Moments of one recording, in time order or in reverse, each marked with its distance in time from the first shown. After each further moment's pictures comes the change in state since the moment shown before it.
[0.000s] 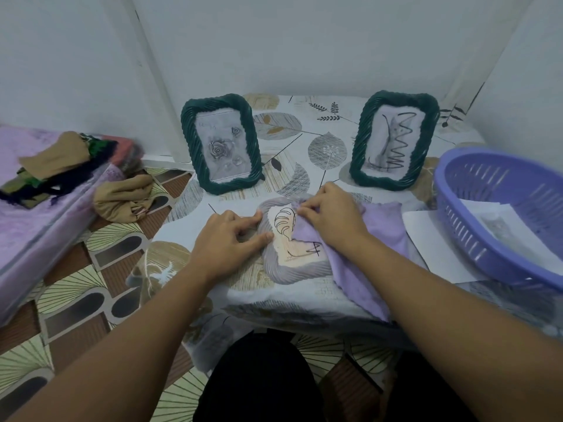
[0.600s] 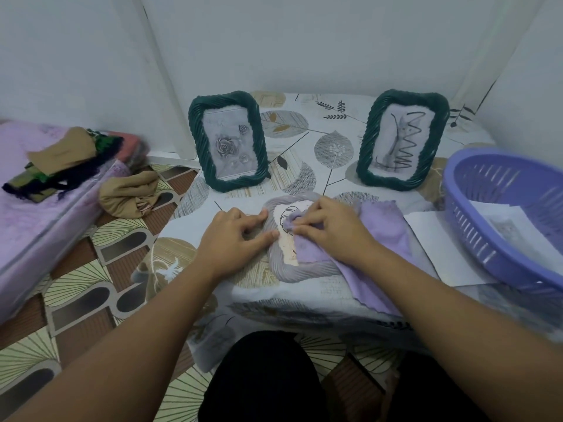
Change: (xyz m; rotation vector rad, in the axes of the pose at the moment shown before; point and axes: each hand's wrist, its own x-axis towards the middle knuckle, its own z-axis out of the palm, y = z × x) left_hand 0.000 -0.001 0.000 -0.020 0.011 0.003; right_hand -0.015 0.010 0.007 0.152 -0.161 -0.239
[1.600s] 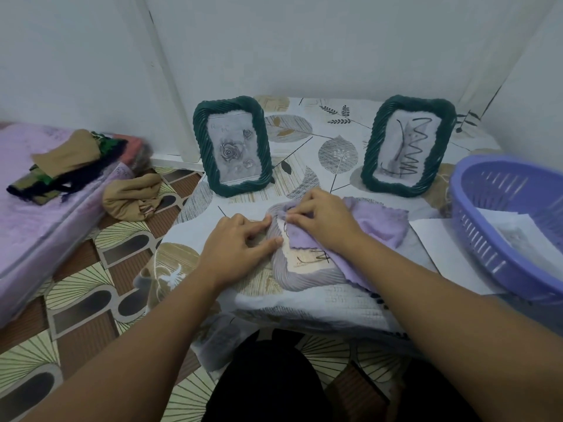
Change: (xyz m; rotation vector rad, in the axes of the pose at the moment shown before) left_hand 0.001 -0.005 0.001 0.019 0.006 0.020; right_hand 0.038 -0.007 0.008 -0.035 -0.003 0.014
